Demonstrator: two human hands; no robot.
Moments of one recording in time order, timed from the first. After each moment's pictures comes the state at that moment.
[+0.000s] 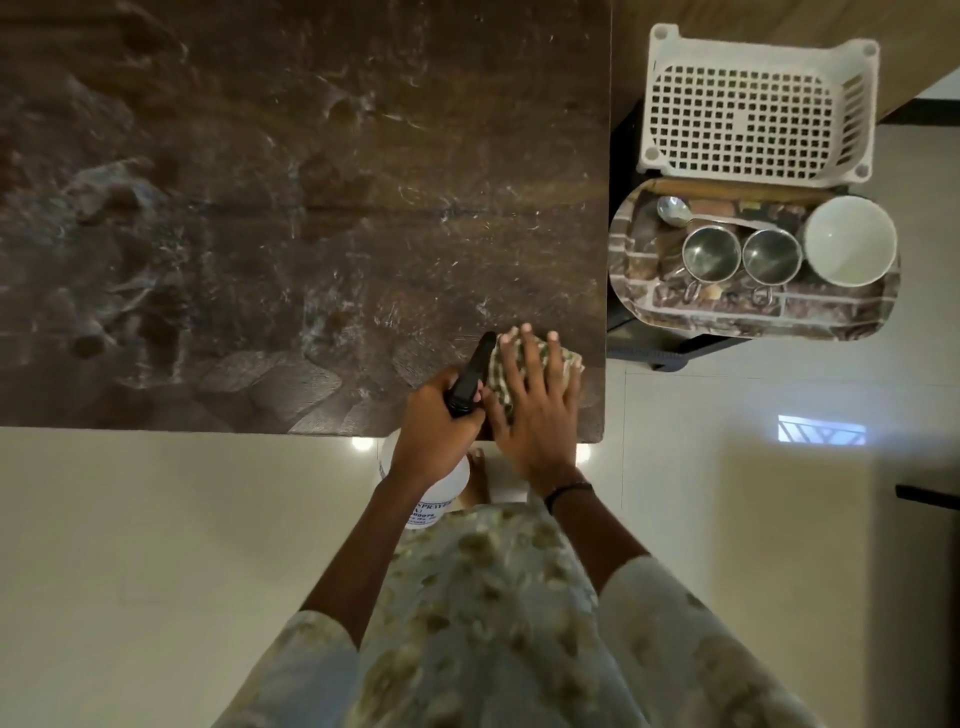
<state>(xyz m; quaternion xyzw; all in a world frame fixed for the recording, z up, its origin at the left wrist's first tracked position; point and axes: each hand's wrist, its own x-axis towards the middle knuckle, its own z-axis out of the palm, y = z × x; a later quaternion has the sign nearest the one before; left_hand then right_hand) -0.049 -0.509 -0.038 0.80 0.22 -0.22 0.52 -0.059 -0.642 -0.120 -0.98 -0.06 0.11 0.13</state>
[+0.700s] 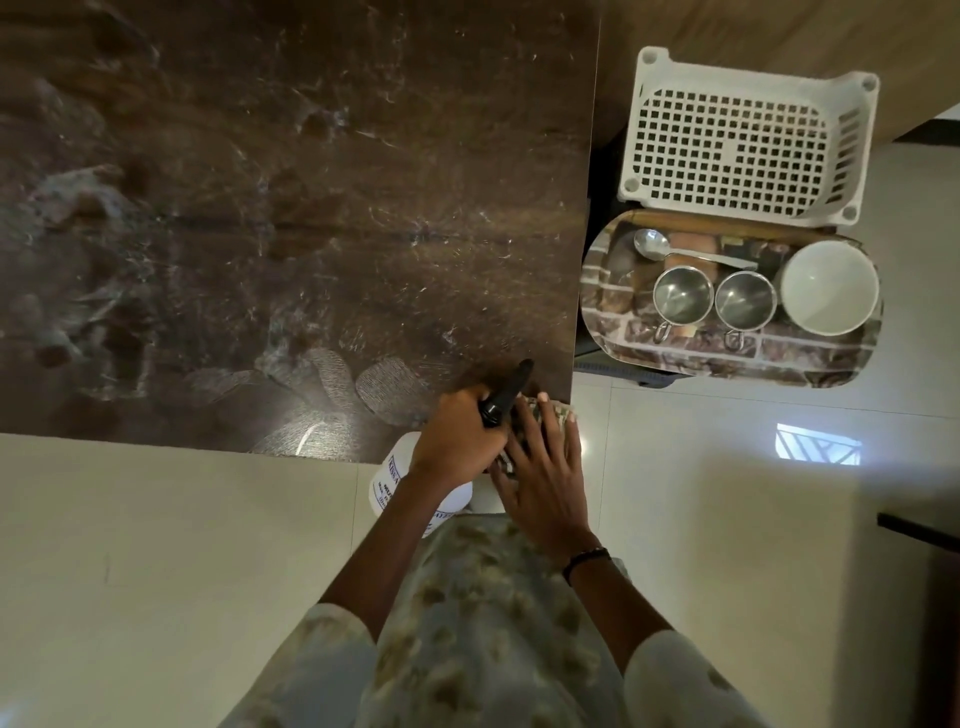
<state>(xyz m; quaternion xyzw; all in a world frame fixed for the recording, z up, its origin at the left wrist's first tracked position) -0.004 -0.573 -0.036 0.83 0.17 -0.31 0.42 -0.078 -0.708 -0.121 -0.98 -0.16 0.10 0.09</state>
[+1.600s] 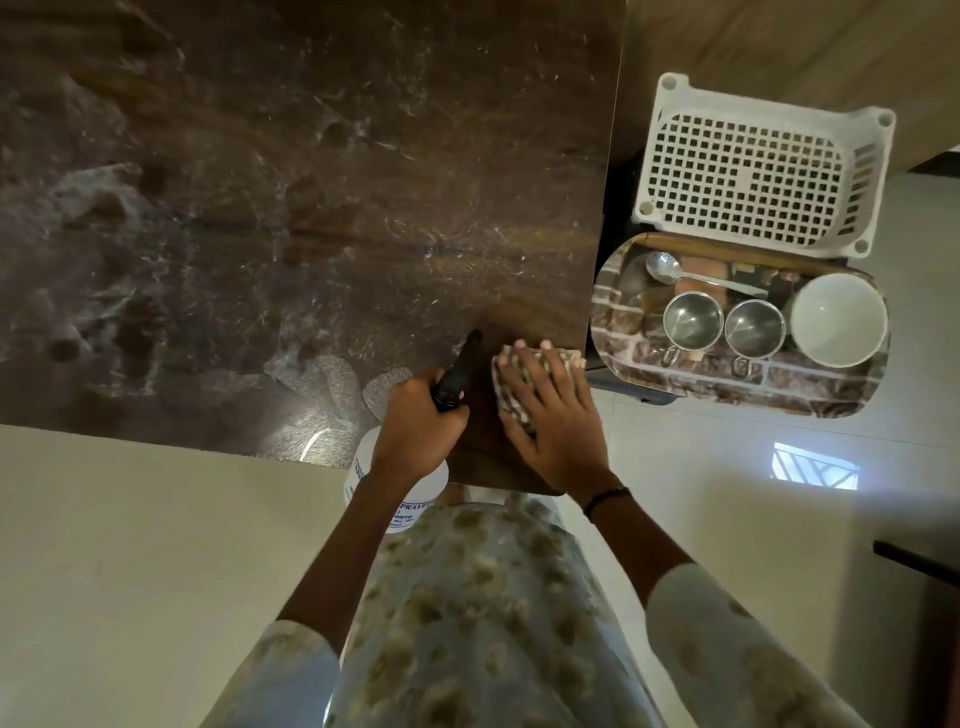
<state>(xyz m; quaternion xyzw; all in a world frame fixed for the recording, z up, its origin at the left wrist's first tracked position) 0.010 -0.535 -0.028 0.83 0.27 -0.21 0.44 0.005 -0.720 -0.126 -0.96 -0.23 0.13 0.13</state>
